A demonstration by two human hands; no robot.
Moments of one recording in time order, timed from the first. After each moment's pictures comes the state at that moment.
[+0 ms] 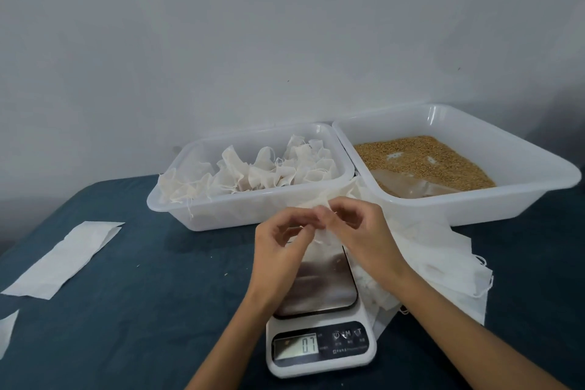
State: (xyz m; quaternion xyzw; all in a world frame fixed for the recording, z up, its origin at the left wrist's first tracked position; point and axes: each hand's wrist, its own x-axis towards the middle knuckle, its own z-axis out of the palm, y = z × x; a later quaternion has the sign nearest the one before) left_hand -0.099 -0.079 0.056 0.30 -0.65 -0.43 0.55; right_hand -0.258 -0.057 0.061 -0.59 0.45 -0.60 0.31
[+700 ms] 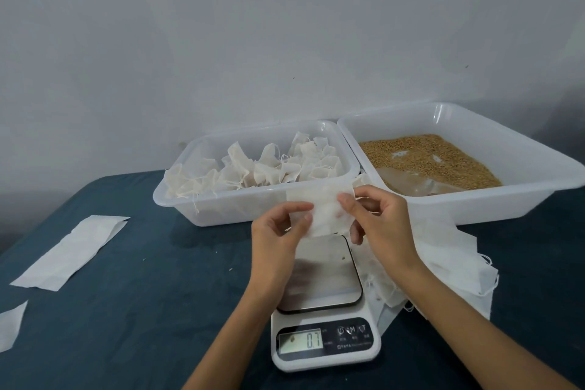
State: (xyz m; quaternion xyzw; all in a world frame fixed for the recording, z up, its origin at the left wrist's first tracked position) left_hand -0.095 -0.085 0.056 0.37 -0.58 -0.46 0.55; right_hand -0.269 -0.064 0.056 -0.49 0.46 -0.68 0.31
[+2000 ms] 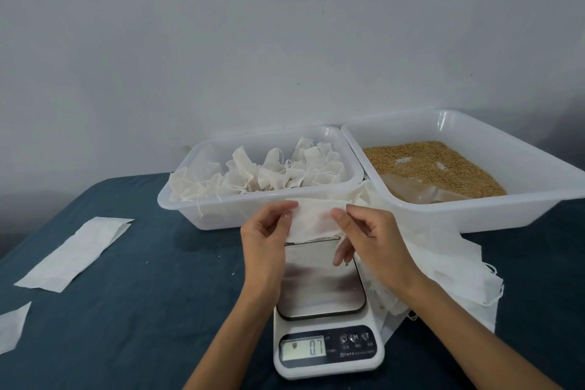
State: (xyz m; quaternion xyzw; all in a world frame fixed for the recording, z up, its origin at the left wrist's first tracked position) left_hand -0.088 -0.092 0.059 0.40 -0.51 -0.45 0.61; right_hand -0.261 -0.055 0.059 -0.61 0.46 -0.57 0.30
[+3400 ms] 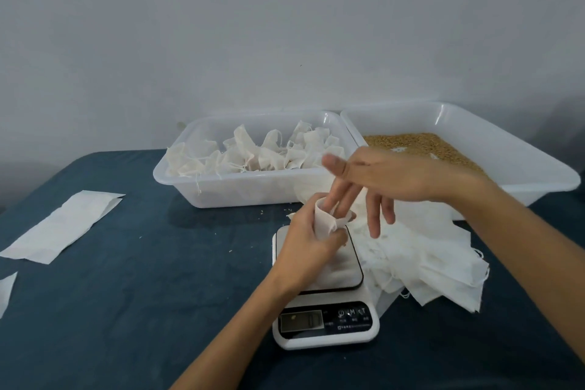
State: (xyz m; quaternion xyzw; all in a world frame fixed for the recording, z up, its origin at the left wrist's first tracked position) left_hand -0.104 -0.057 0.066 0.33 -0.69 -0.48 0.43; right_hand -0.270 -0.045 0.191 -0.74 0.55 -0.14 0.37
